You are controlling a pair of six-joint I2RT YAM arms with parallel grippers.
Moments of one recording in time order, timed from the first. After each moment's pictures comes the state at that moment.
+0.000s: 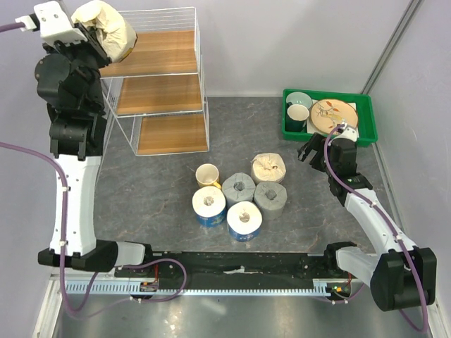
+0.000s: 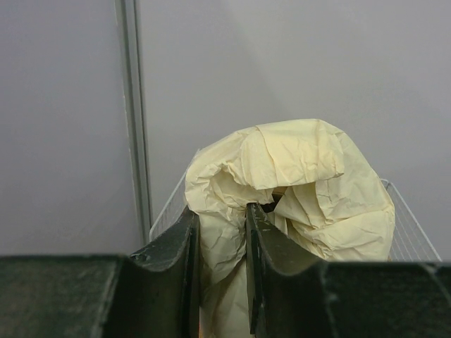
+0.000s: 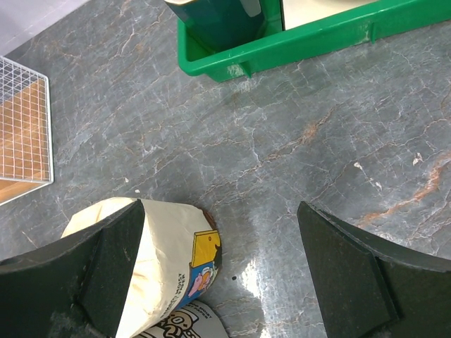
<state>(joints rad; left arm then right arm) -0.15 1.32 1.92 -0.23 -0.39 0.04 0.12 1.06 0.69 -0.09 0.04 0.52</state>
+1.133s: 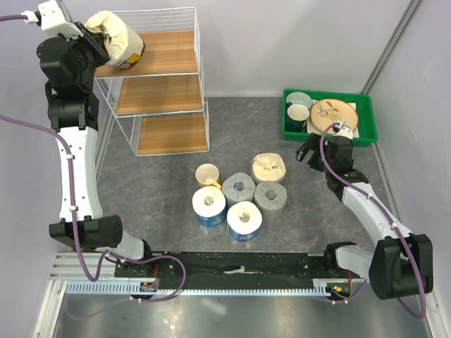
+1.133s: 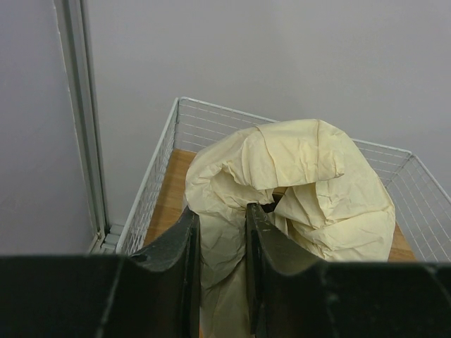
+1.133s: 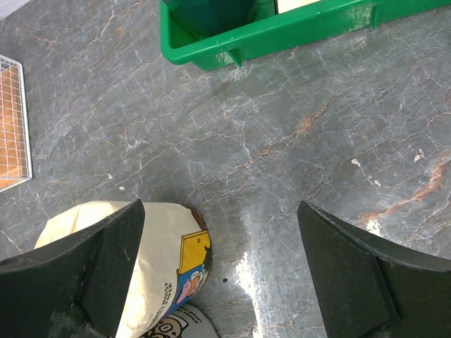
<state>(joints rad) 0.11 1.50 1.97 -0.30 -0.03 -0.22 0.12 1.15 0.70 -0.08 0.05 0.51</state>
